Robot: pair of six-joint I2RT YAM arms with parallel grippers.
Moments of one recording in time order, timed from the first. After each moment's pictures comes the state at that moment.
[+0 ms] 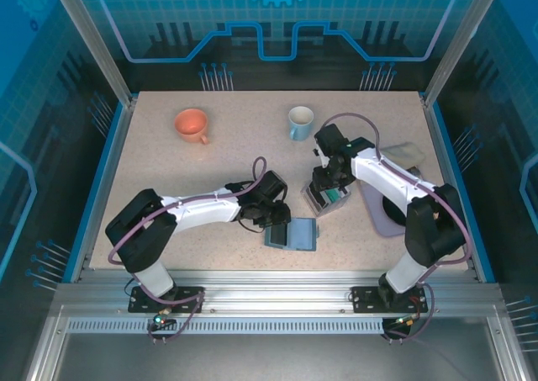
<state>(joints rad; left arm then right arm) -0.82 1.69 0.99 -0.38 0.15 -0.96 0.45 1.64 1.24 -0.89 0.08 0.19</state>
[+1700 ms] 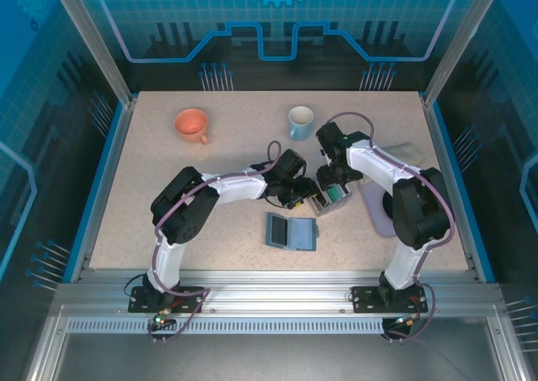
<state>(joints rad) -0.75 2.04 1.33 -0.24 0.28 -1.22 0.39 1.78 1.30 -0.93 0.22 0.13</state>
